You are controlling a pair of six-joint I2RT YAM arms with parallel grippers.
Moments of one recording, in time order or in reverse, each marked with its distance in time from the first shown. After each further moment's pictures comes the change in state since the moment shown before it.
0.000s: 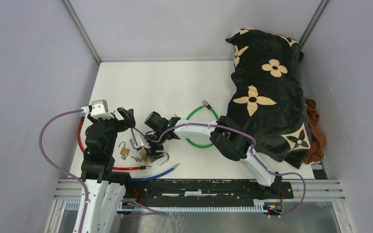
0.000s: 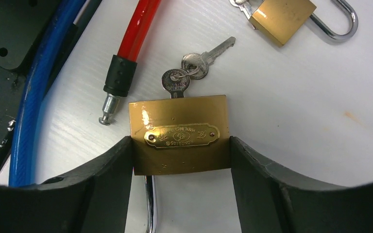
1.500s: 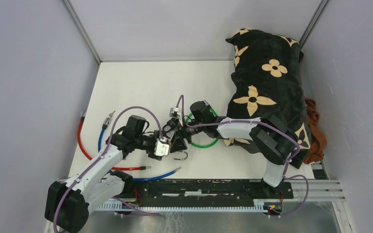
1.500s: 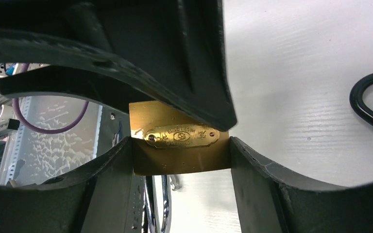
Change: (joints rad) left arm -0.341 0.490 -0.071 -0.273 0.889 1.528; right arm -0.265 -0.515 -0.787 0.691 -0.219 0.959
